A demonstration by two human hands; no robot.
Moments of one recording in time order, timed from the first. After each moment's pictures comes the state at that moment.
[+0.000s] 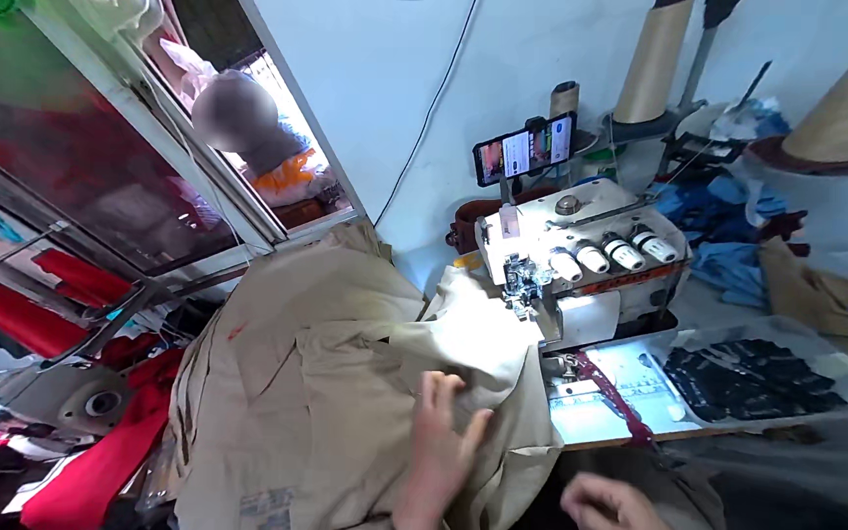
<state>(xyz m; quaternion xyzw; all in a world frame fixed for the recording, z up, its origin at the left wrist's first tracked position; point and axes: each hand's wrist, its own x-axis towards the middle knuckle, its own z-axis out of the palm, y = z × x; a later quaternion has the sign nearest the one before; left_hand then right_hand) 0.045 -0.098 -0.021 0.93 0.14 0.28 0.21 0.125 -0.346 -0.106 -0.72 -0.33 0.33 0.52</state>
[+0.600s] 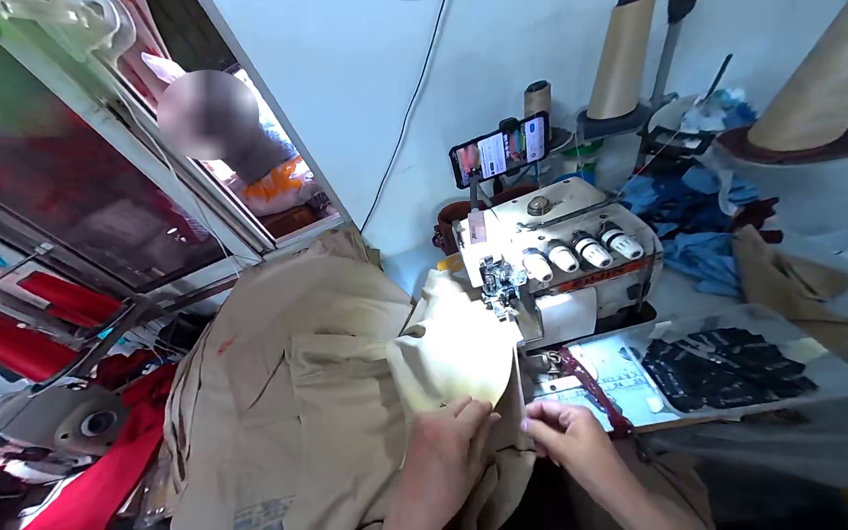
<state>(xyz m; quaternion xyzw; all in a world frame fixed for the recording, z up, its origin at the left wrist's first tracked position) 0.050 -0.125 0.015 0.95 -0.03 0.27 0.14 0.160 -0.283 -0.065 -0.67 -0.23 0.23 0.67</state>
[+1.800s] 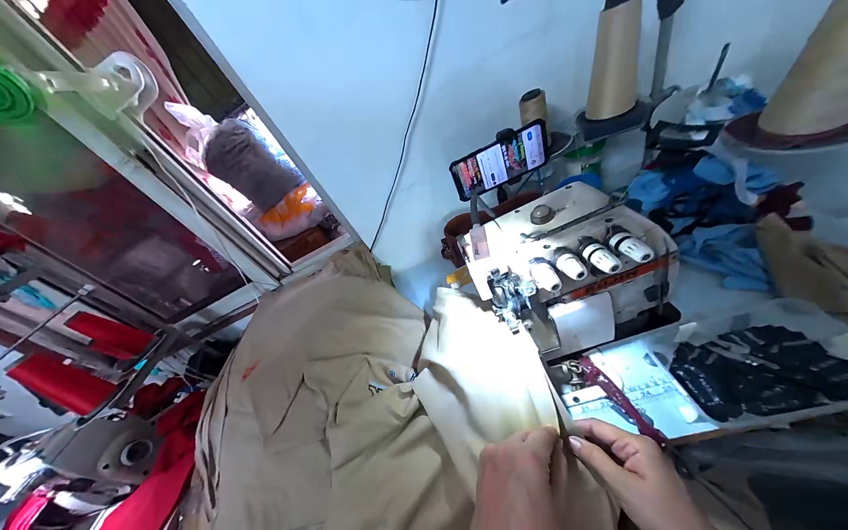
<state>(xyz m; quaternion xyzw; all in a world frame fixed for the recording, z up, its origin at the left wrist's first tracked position) 0.062 -0.183 0.026 0.96 0.05 0.19 0.19 0.146 -0.303 -0.061 -0.67 -0.24 0.12 0.70</state>
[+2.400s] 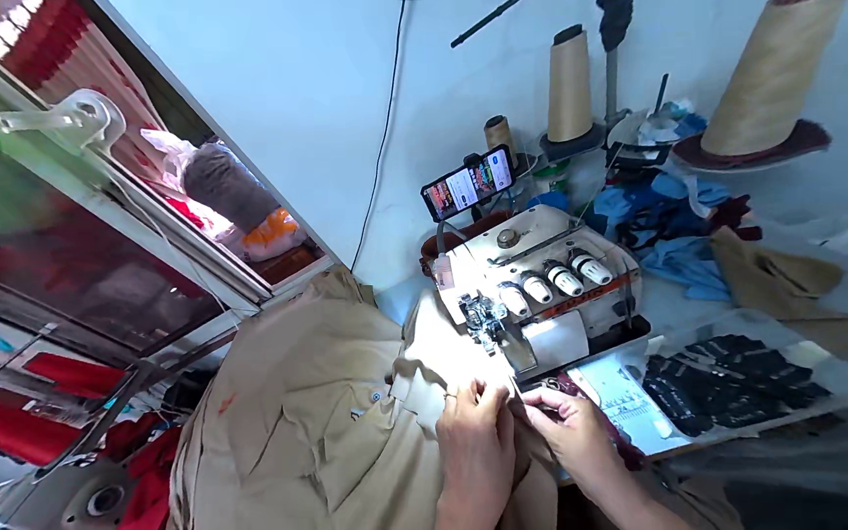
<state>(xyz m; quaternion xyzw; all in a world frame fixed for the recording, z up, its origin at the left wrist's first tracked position) 0.123 -0.149 0.012 0.93 0.05 0.37 0.07 0.189 -0.258 -0.047 -0.66 -0.19 0.06 0.73</state>
